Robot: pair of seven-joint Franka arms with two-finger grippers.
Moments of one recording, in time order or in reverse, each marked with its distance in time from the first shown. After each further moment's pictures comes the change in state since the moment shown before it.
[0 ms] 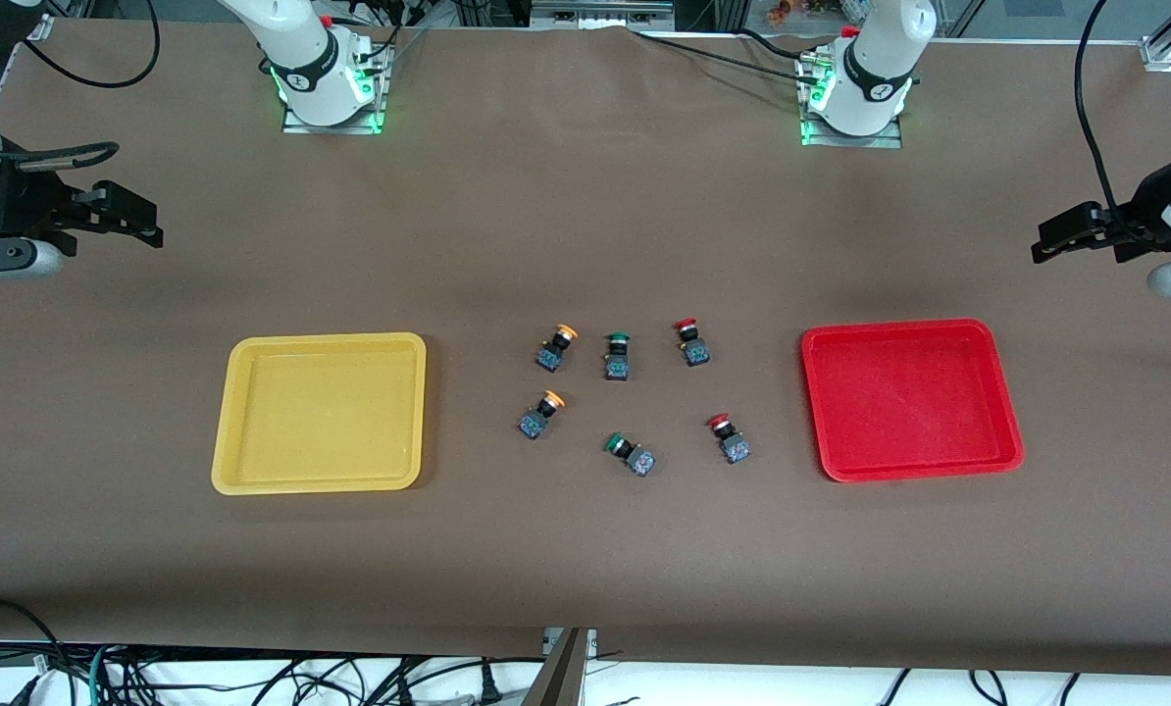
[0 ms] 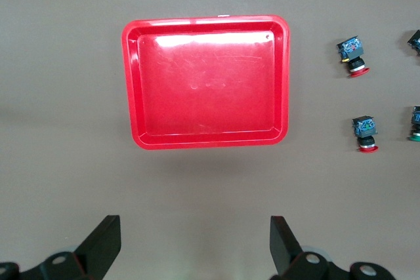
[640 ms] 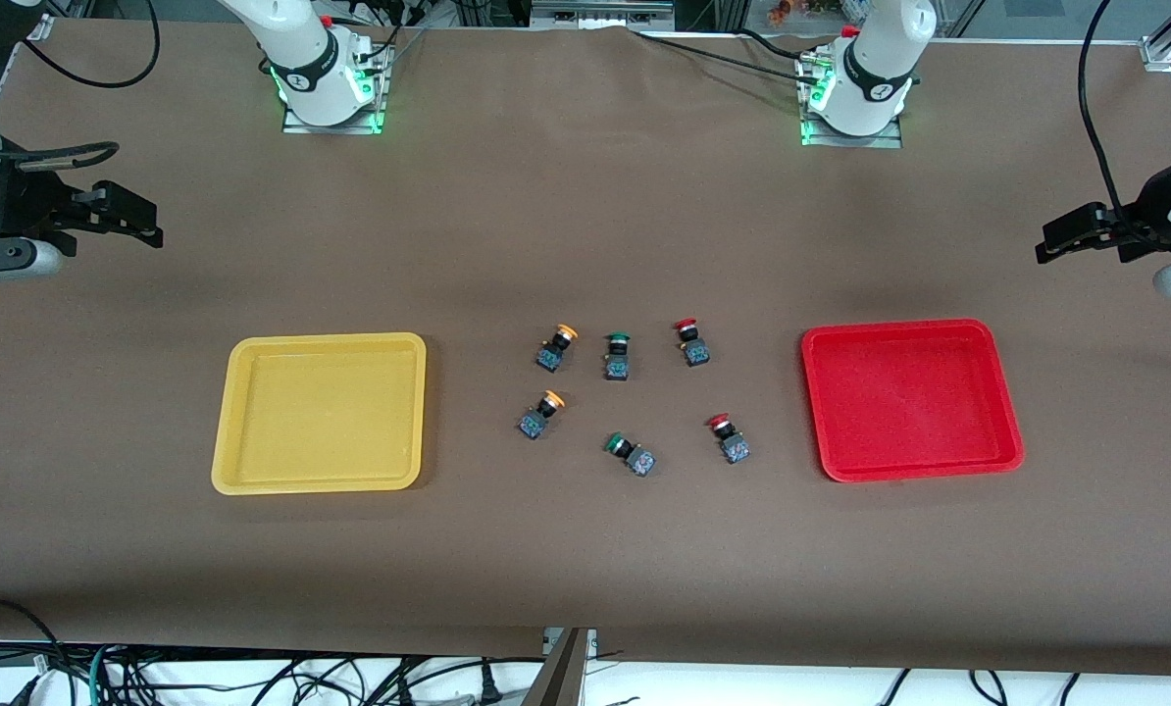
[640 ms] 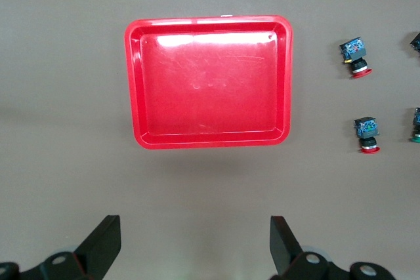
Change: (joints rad) left arm 0.009 0.001 0.000 0.000 0.000 0.000 0.002; right arm 0.000 0.000 0.000 0.000 0.000 0.001 0.000
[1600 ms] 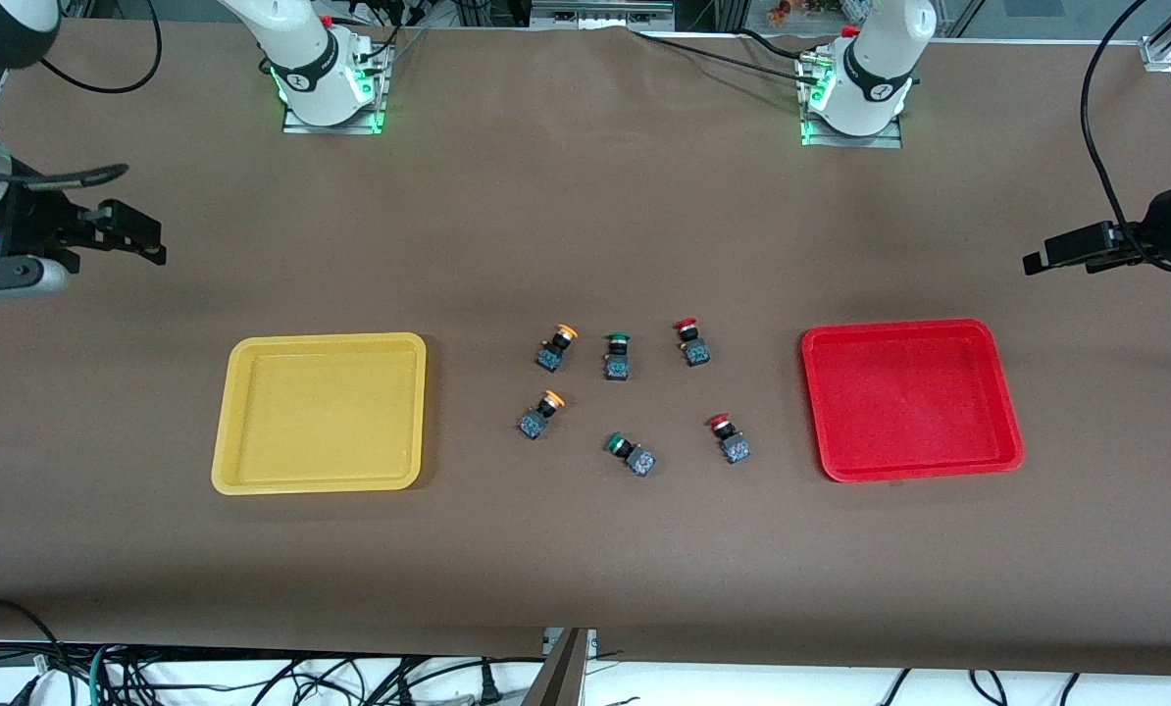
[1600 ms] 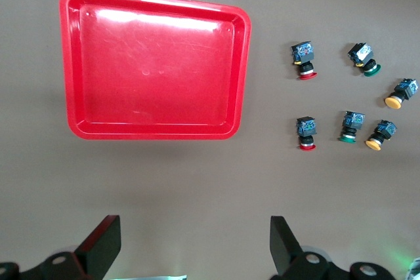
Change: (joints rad) left arm 0.102 0.065 -0.004 -0.002 -0.243 -0.020 0.009; right arm 0.000 0.046 0.003 0.000 -0.023 0.072 0.000
